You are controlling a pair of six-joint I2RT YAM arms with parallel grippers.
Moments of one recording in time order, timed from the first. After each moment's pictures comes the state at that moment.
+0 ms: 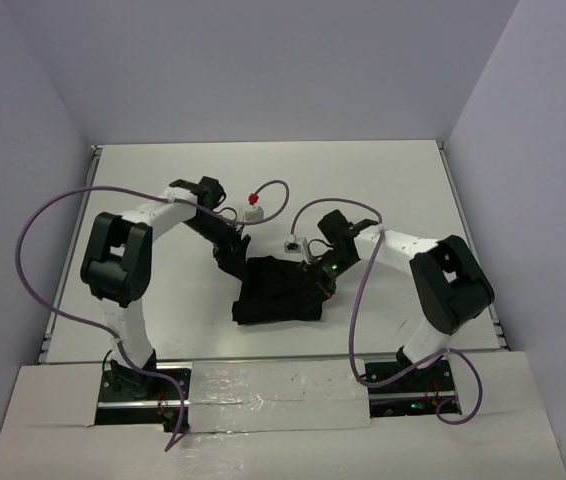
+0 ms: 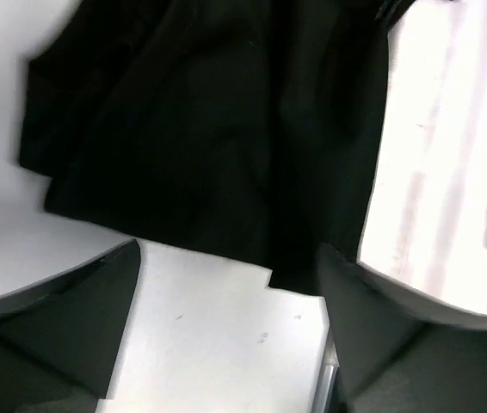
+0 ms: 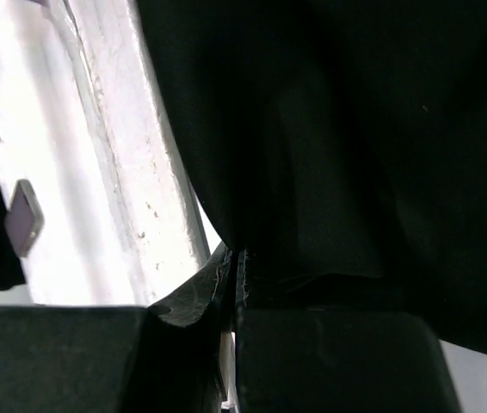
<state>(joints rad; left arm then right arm) -0.39 1.96 1.38 -1.06 0.91 0.75 0.52 1.64 0.93 -0.70 -0.90 -0.41</state>
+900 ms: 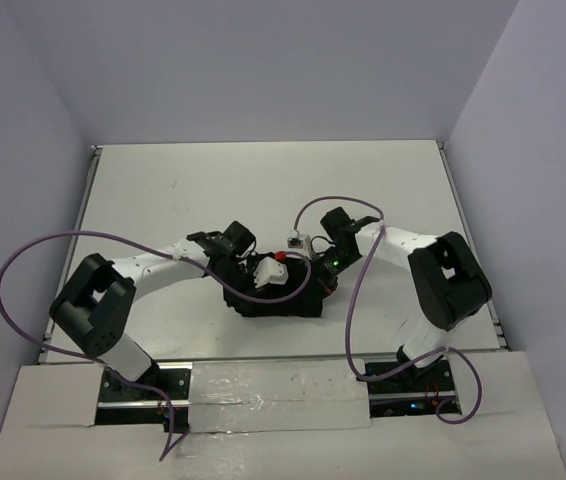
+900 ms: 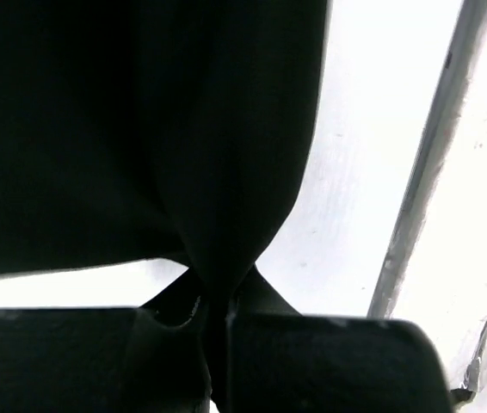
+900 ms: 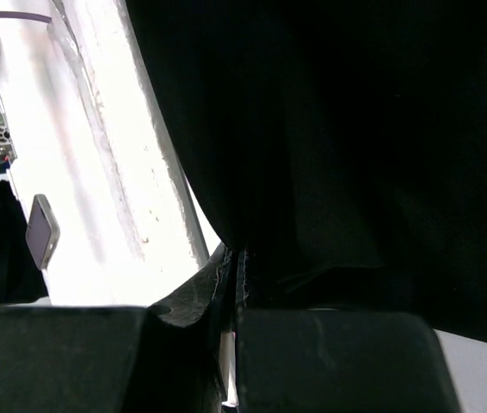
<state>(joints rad) -0.76 1.59 0.93 -0.64 0.46 0.58 0.48 1.68 0.95 -0.71 -0.91 -0.37</state>
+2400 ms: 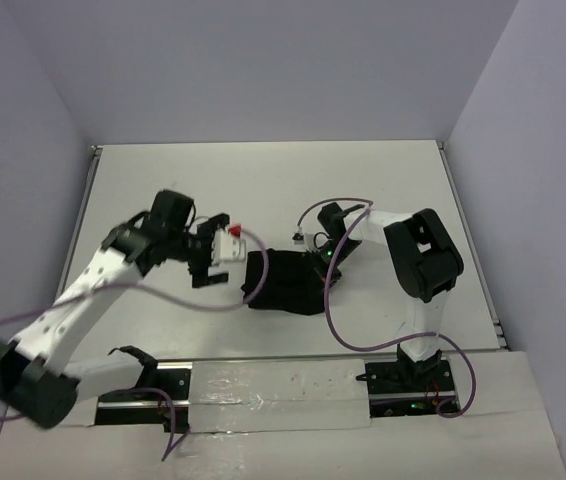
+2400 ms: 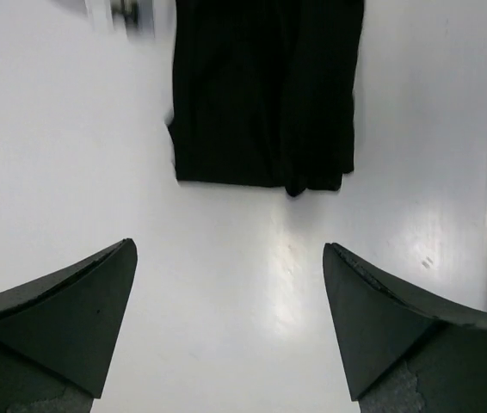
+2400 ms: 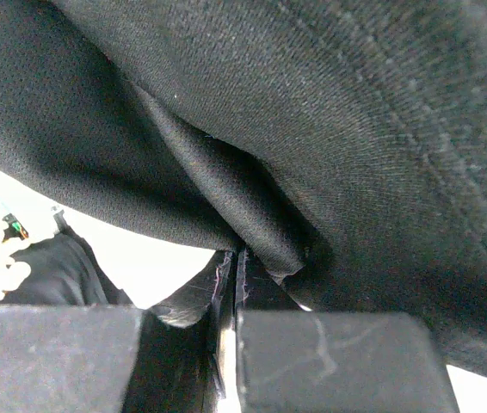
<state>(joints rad) -0.50 1.23 1.13 -0.88 0.55 0.97 0.43 1.92 1.12 -0.83 -0.75 -0.16</state>
